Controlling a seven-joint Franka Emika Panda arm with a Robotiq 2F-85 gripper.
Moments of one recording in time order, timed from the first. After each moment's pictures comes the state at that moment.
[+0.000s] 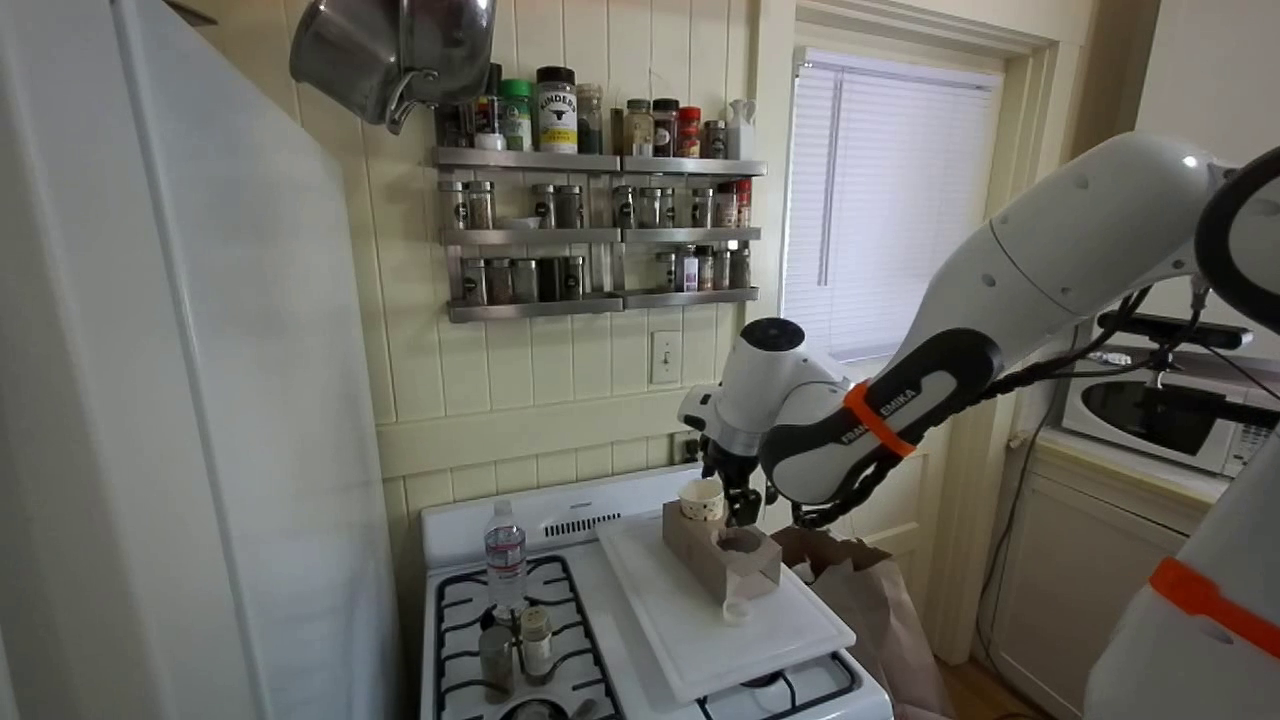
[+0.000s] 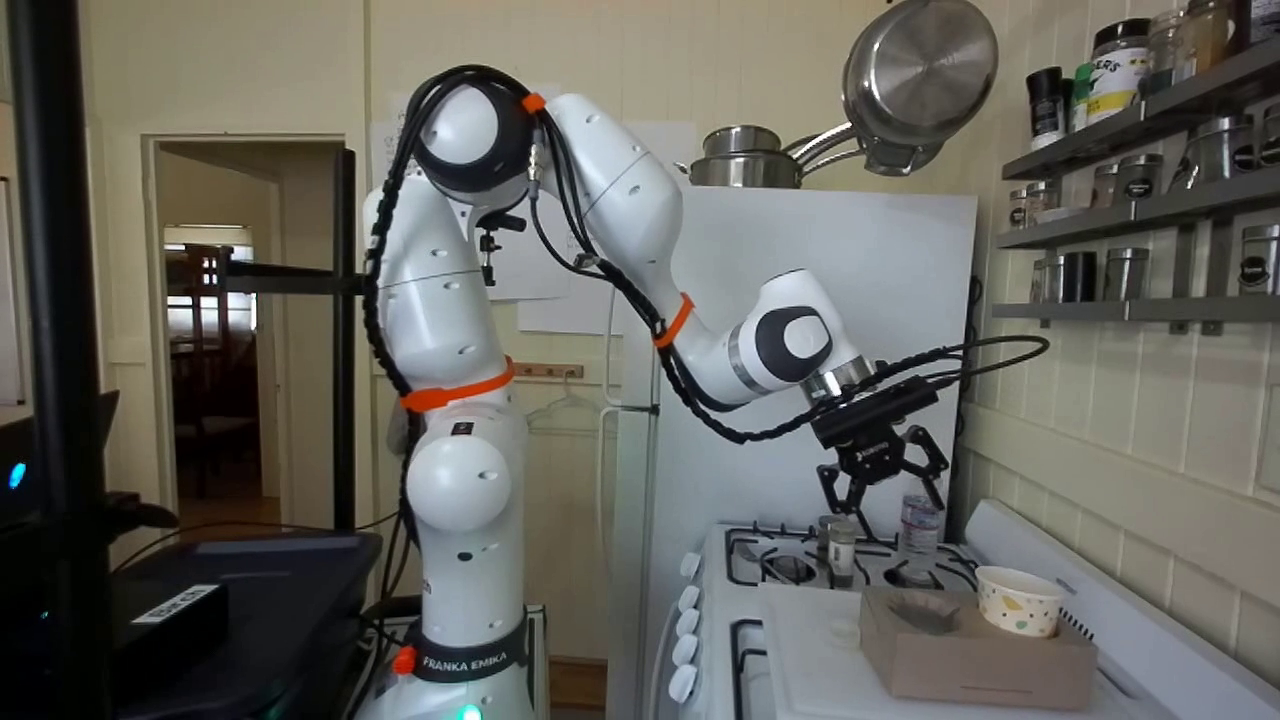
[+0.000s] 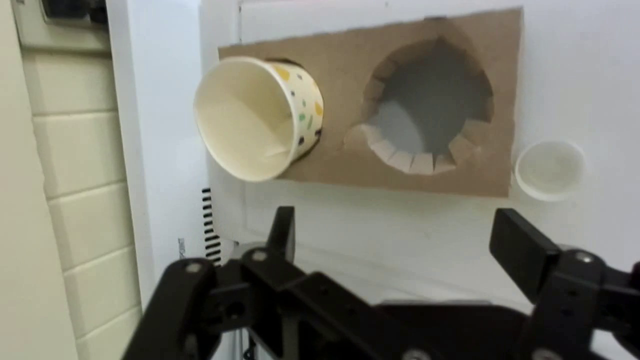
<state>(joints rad) -0.02 -0.27 -0.04 -2.59 -0.58 2.73 -0.83</state>
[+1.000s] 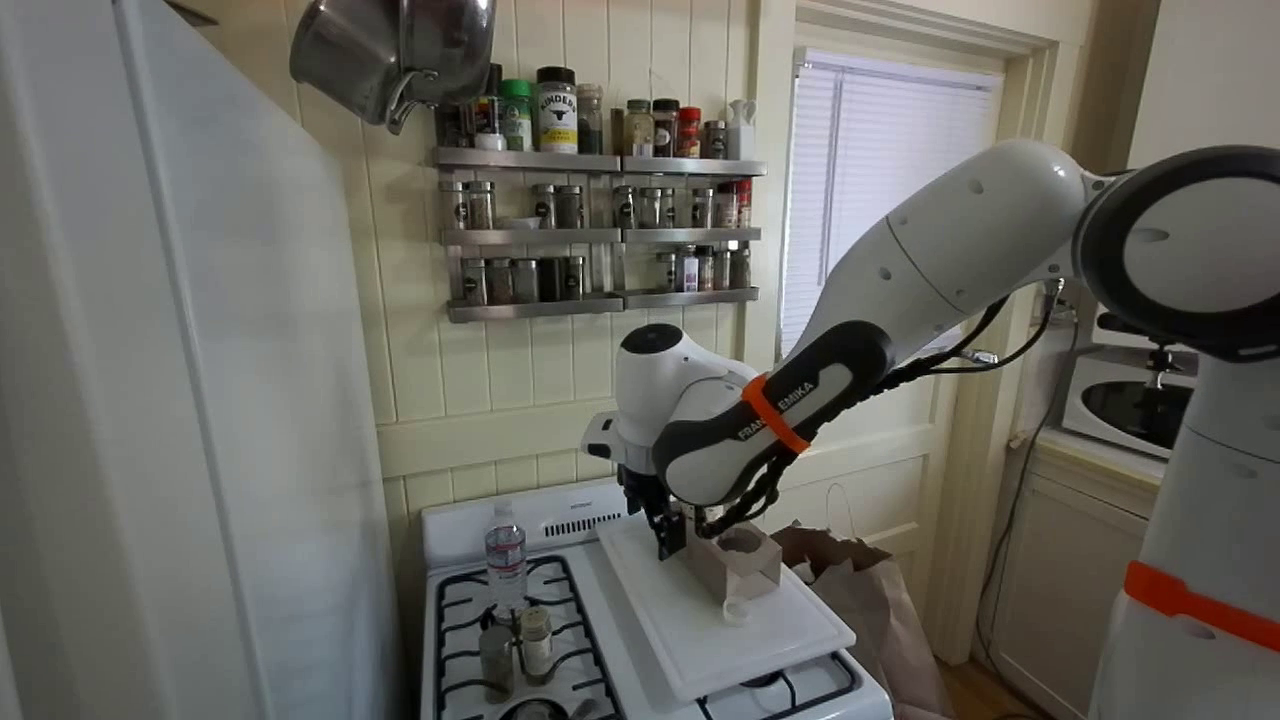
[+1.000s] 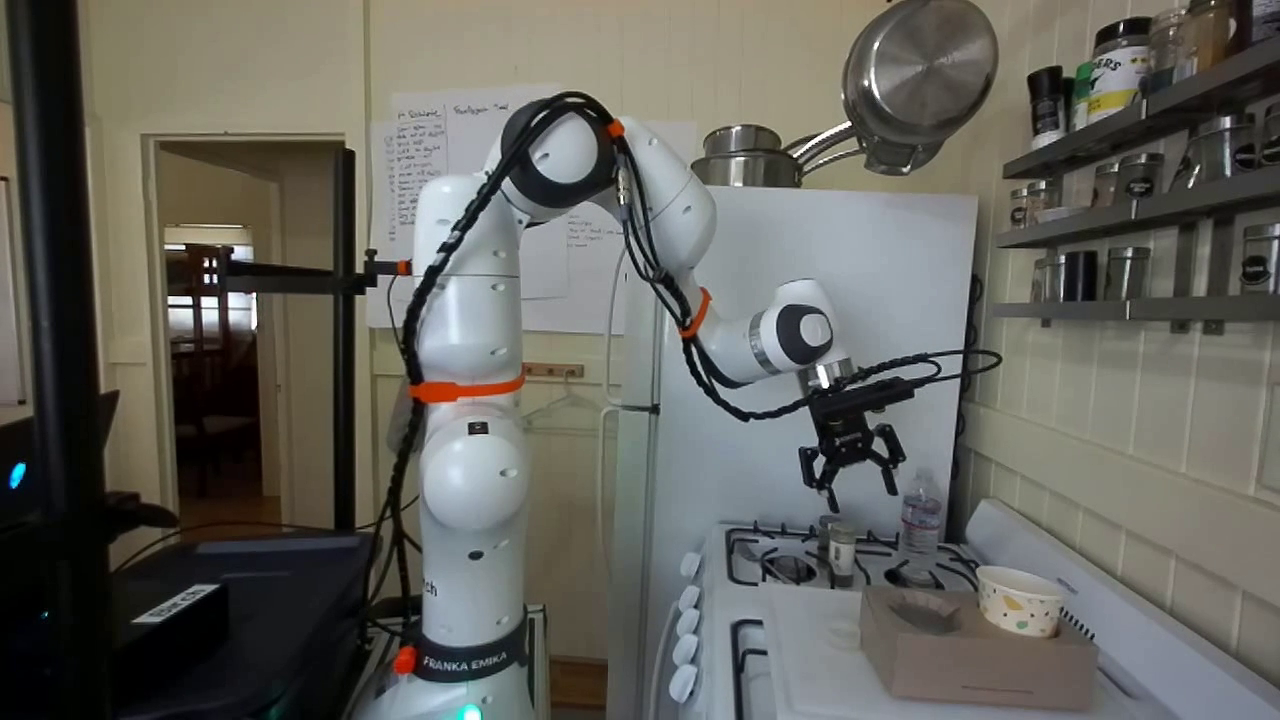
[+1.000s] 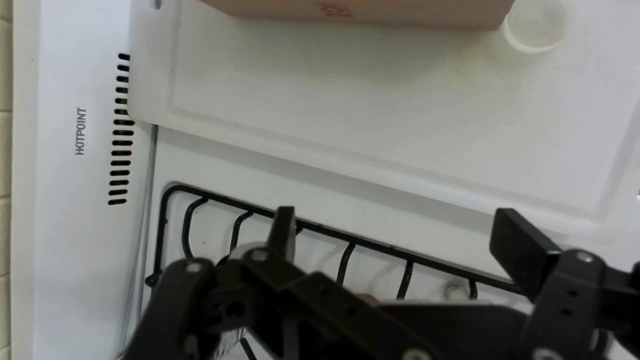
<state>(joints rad) 0.12 -0.06 0.09 -2.34 -0.45 2.48 -0.89</state>
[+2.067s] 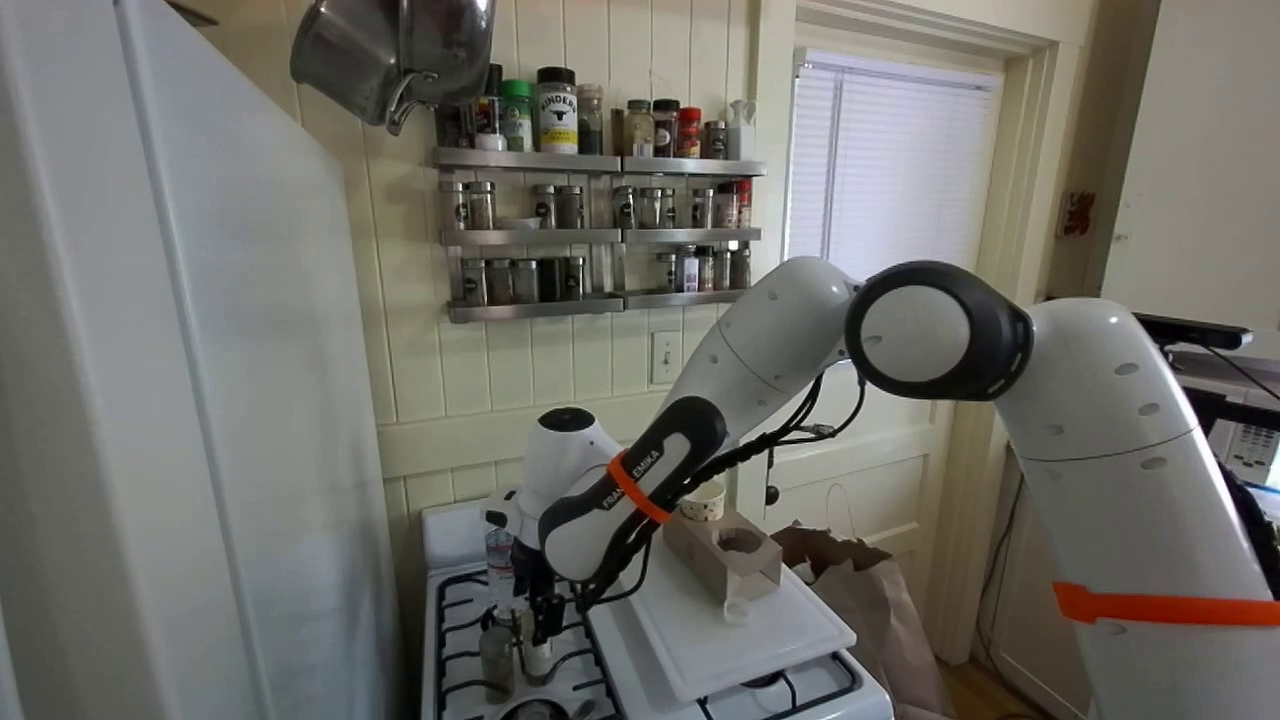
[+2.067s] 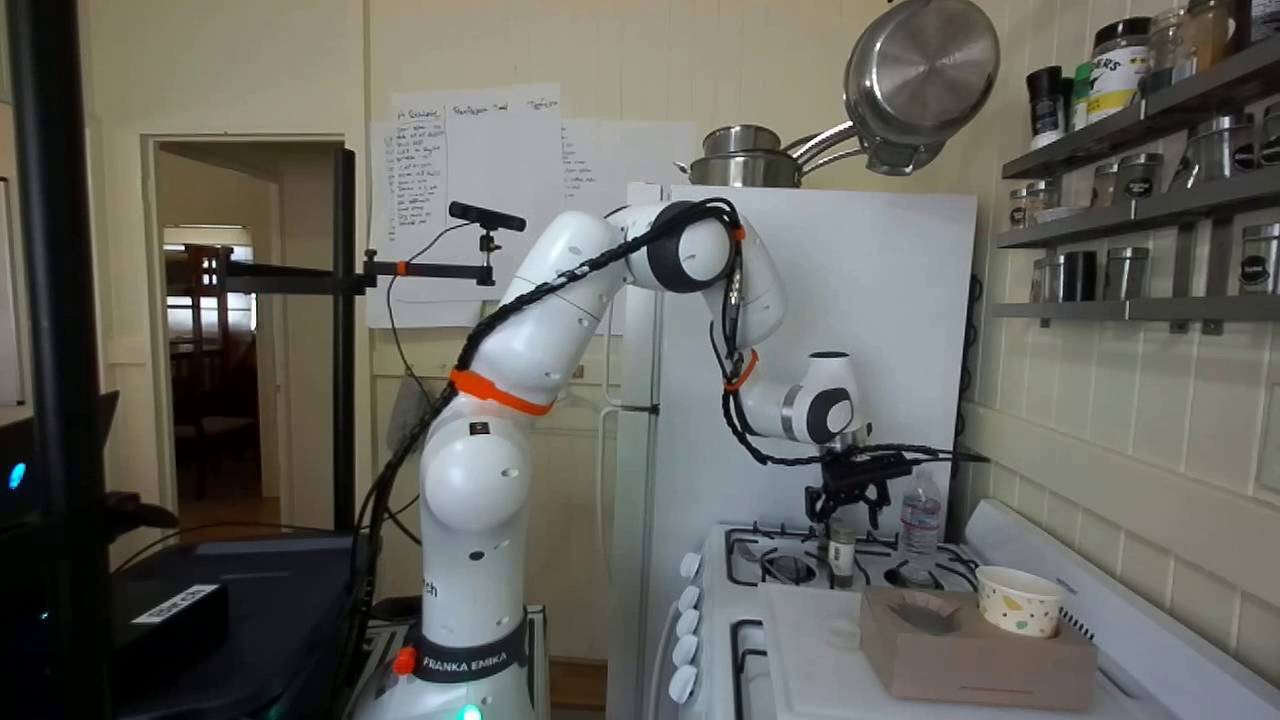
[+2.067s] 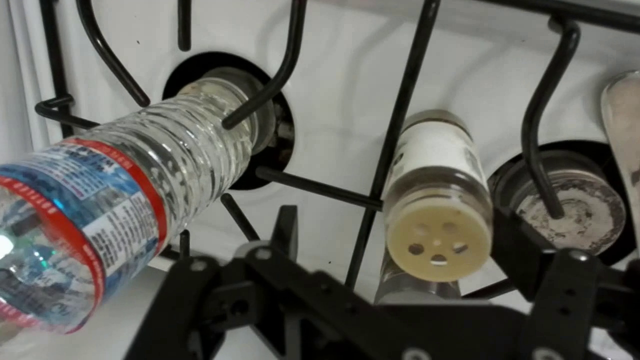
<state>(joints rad) 0.13 0.46 0.22 -1.98 -0.25 2.70 -0.92</state>
